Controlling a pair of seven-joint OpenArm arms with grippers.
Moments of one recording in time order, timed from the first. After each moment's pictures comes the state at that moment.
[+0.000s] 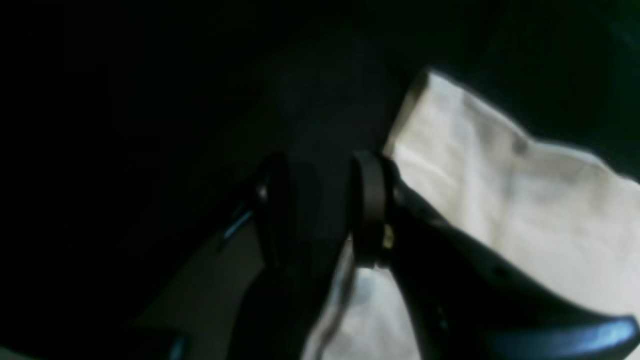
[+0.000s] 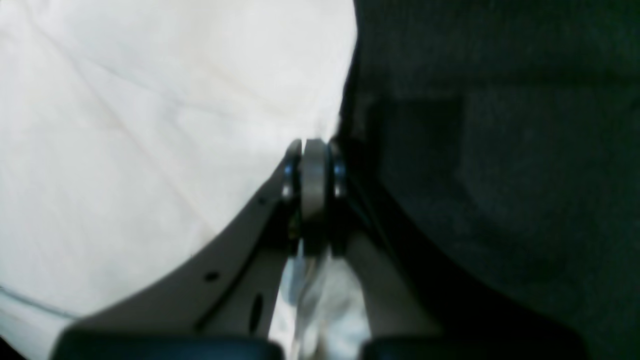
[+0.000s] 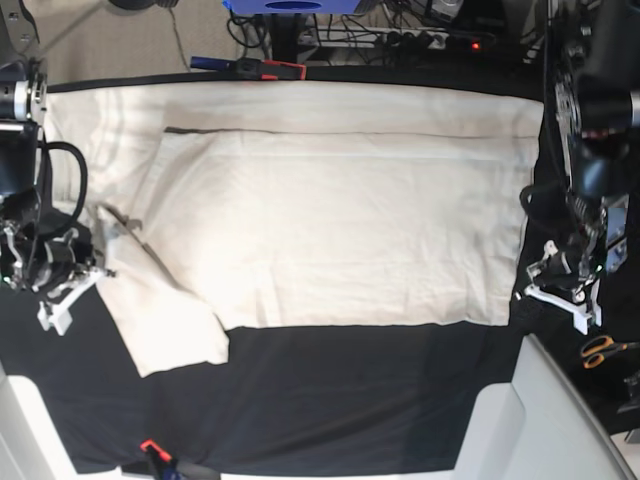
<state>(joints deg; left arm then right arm) -27.9 -26.4 -4.6 27.9 -24.9 -8.0 21.8 23.1 20.8 3.5 42.3 25.8 18.2 -48.8</state>
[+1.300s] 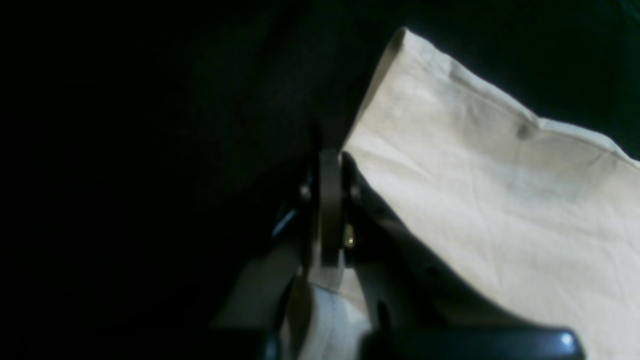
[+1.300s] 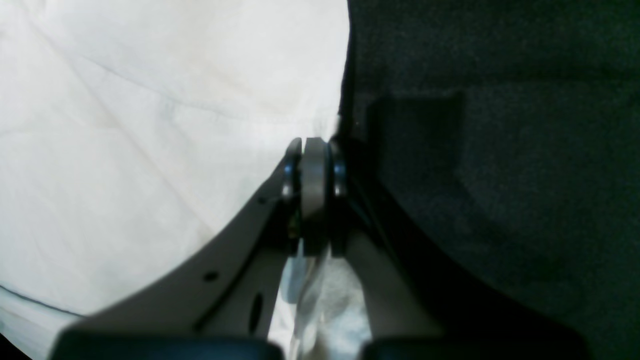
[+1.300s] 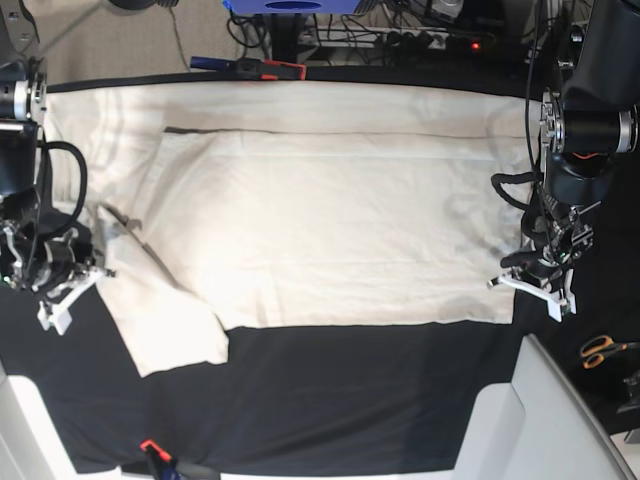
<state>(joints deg) -29.9 -22.3 3.2 13.7 -26.6 -8.5 5.6 23.1 20.7 3.6 42.3 25.7 18.2 -48.7</state>
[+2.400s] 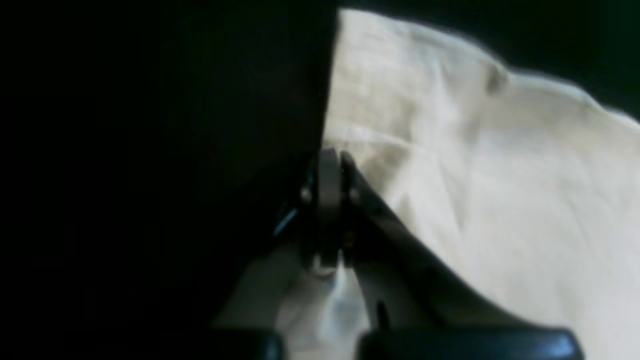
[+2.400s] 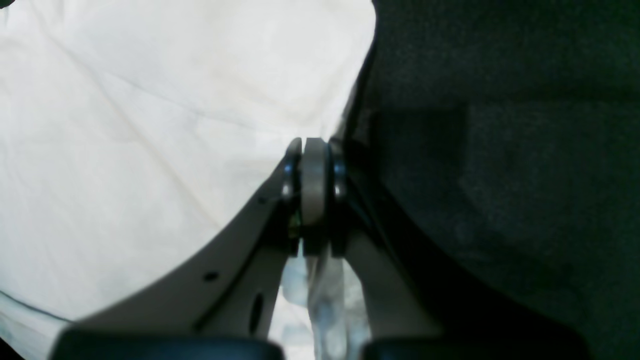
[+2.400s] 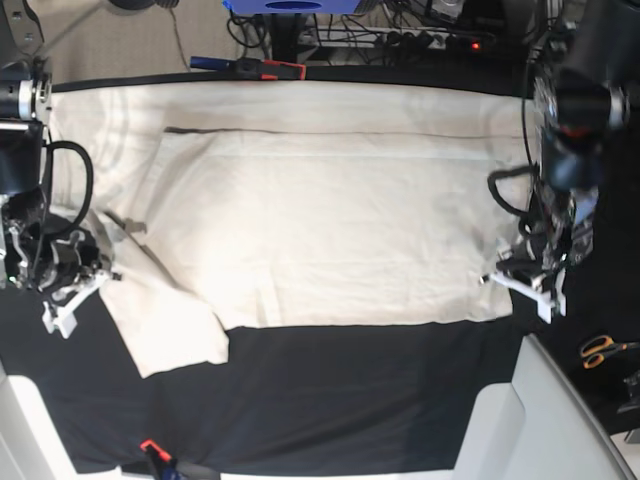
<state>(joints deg) -22.6 -21.6 -3.9 32.6 -26.0 -8.7 24.0 23.0 19.7 3.7 42.3 25.8 18.2 -46.6</state>
